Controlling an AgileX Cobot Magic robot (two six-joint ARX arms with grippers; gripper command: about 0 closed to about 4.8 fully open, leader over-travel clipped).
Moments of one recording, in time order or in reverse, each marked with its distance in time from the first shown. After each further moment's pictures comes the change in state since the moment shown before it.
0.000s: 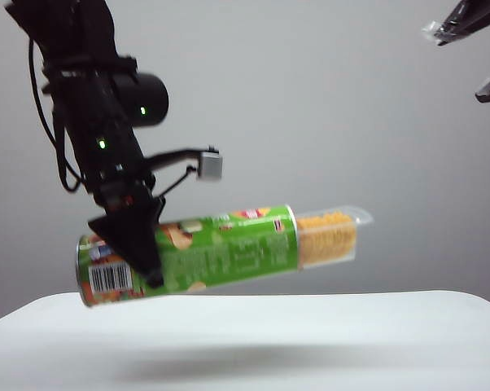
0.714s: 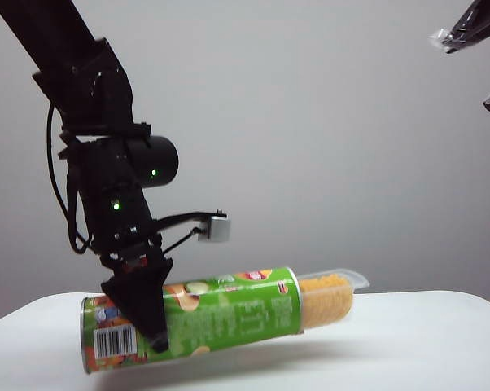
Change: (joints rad) left arm 0.000 0.175 0.000 0.064 0.030 -0.113; right arm 0.000 -0.008 0.000 -0.057 0.003 -0.019
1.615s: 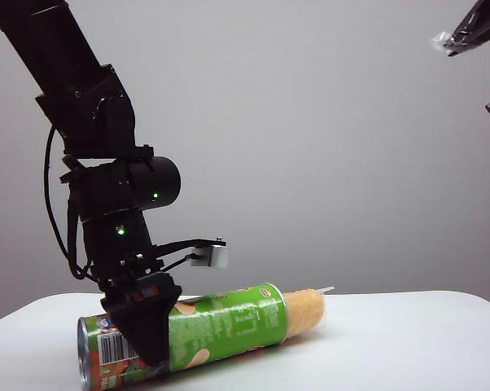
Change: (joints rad) left arm -0.008 0.053 -0.029 0.065 -0.050 -0.152; right arm 0.000 0.000 0.000 -0.014 0.003 0.000
